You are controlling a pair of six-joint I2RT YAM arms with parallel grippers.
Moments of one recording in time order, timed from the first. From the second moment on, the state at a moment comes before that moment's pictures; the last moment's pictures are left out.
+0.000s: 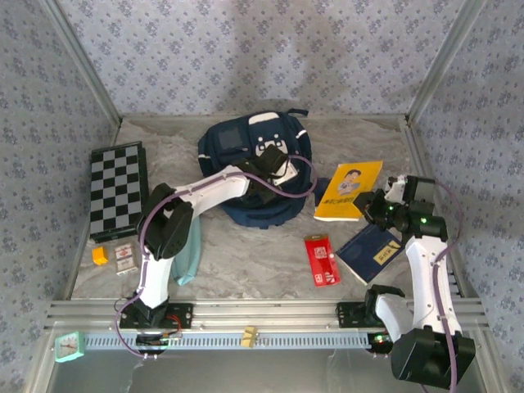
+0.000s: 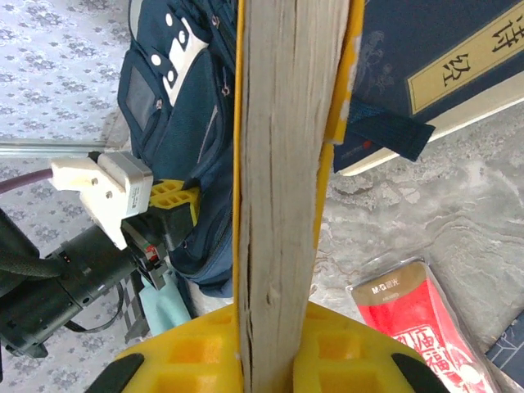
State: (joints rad) left arm -0.79 1.99 1.59 -0.62 -0.18 0.30; right arm -0.19 0.89 0.81 -0.76 -0.66 0.65
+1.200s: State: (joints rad) left arm -0.74 1.87 1.97 -0.82 -0.30 0.26; right arm 0.42 1.63 1.01 -0.01 -0.52 0.83
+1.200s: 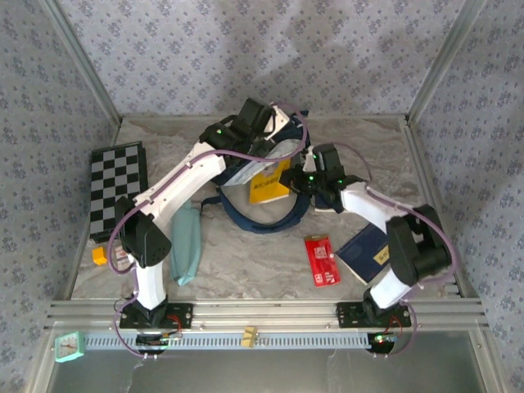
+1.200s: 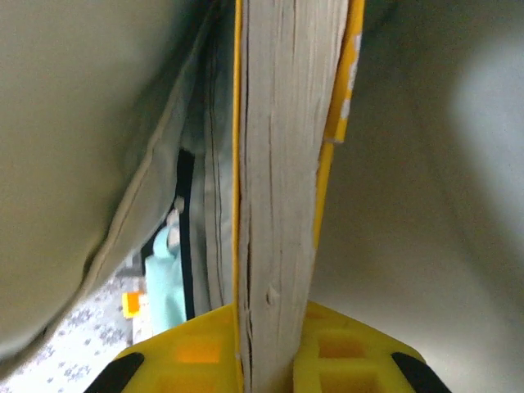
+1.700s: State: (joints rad) left arm -0.74 1.87 1.94 -0.82 -0.30 0.26; right arm 0.46 1.72 1.09 -0.14 -0.23 0.73
